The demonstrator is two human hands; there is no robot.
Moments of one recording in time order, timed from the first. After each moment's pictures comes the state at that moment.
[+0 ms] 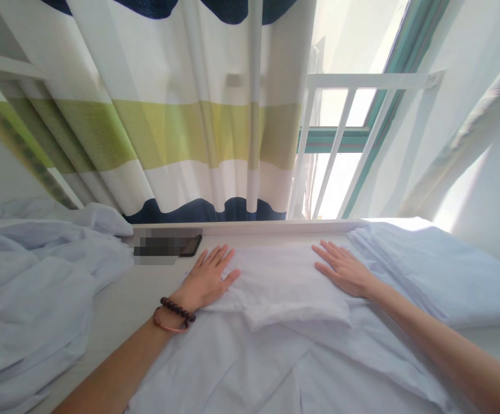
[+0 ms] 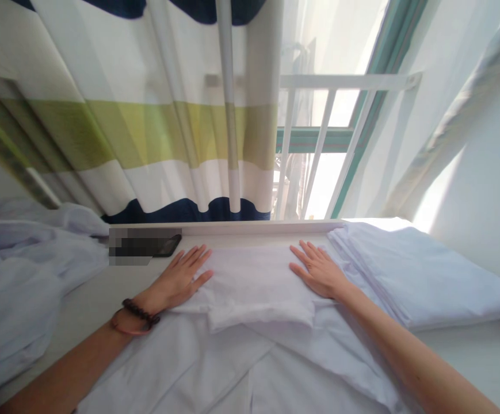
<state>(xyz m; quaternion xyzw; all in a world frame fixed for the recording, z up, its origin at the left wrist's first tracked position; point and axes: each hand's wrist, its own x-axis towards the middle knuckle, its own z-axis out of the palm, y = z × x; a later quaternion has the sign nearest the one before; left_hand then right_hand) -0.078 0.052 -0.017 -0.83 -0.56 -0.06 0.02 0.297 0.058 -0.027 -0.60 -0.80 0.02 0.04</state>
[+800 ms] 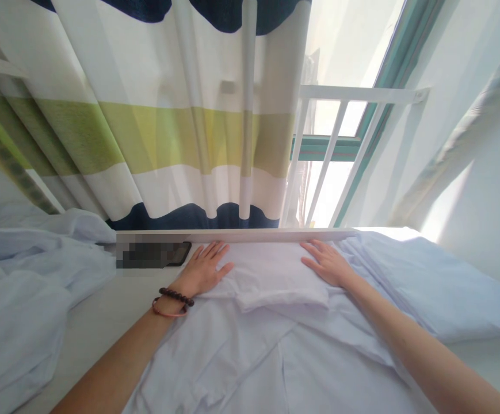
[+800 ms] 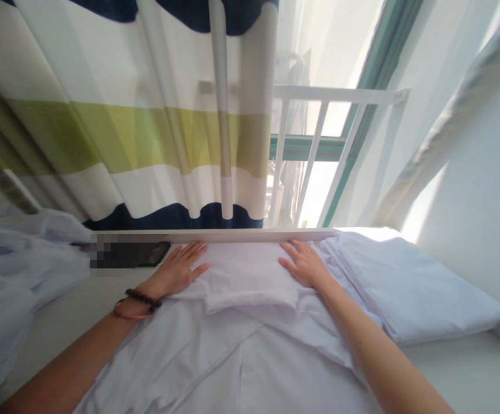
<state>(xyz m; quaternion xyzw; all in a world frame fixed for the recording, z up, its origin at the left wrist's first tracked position) -0.072 0.101 -0.016 -0.83 -0.55 -0.08 0.04 0.302 0.107 -0.028 -0.59 -0.80 -0.04 0.10</state>
